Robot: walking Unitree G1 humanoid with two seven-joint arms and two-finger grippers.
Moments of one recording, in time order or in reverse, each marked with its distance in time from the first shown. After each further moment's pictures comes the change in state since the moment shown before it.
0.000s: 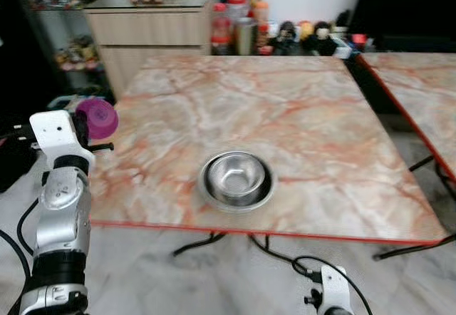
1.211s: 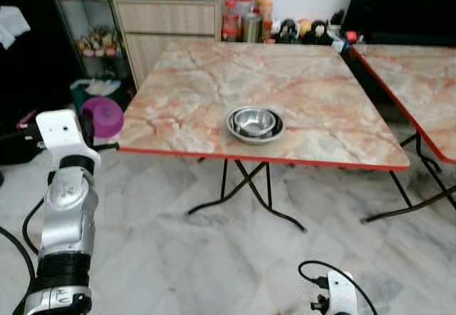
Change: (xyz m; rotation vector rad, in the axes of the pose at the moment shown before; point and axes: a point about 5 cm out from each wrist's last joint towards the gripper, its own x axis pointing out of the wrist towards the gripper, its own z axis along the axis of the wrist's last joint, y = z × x) left arm -0.004 0.026 0.006 0.037 -0.019 0.099; right arm 0.000 0.013 0.003 0.006 -0.021 0.034
